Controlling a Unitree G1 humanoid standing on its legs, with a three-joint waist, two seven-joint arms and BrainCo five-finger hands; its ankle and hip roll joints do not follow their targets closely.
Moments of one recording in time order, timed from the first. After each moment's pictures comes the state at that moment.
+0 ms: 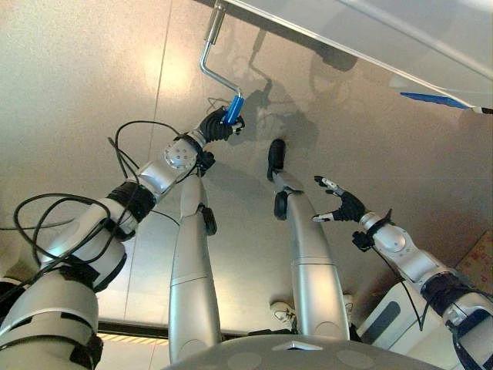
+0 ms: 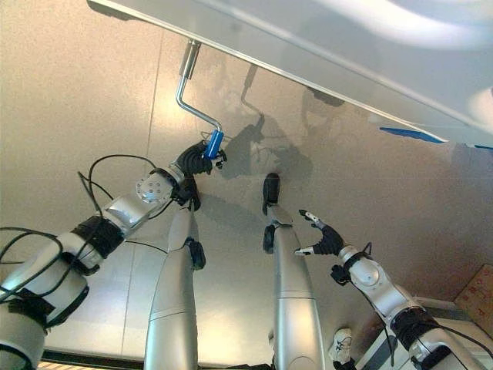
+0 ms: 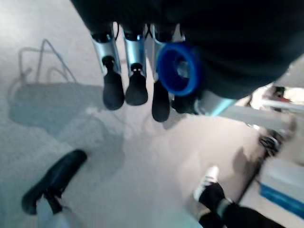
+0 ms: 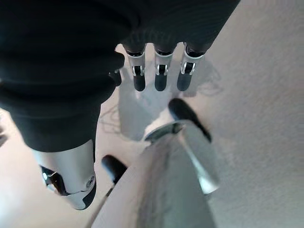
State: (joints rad) left arm -0.86 0.76 -0.85 0.45 -0.41 -0.19 -0.02; right arm -0.21 -0.74 0.50 0.46 0.12 -0.34 0.02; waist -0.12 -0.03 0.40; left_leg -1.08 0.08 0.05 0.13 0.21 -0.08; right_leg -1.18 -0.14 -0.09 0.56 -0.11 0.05
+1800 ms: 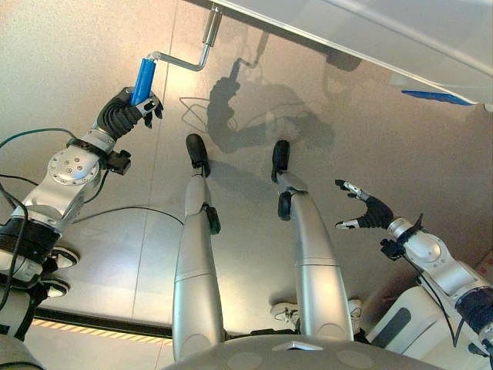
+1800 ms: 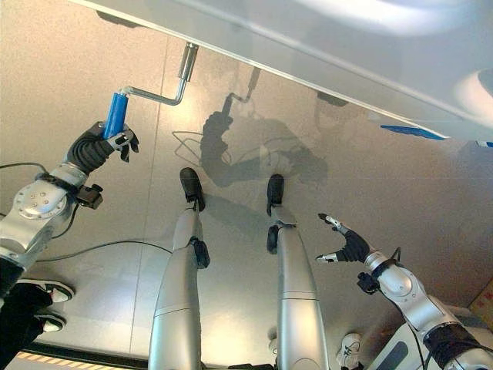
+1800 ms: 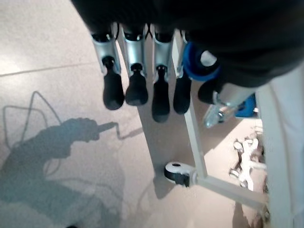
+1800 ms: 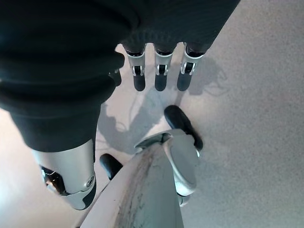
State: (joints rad) left arm -0.55 1.06 -0.45 0.33 -0.60 -0.28 -0.01; right arm -0.08 -0.86 0.39 0.35 0.11 -0.37 0.08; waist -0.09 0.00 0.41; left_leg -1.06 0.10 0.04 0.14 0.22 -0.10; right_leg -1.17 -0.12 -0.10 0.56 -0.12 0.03
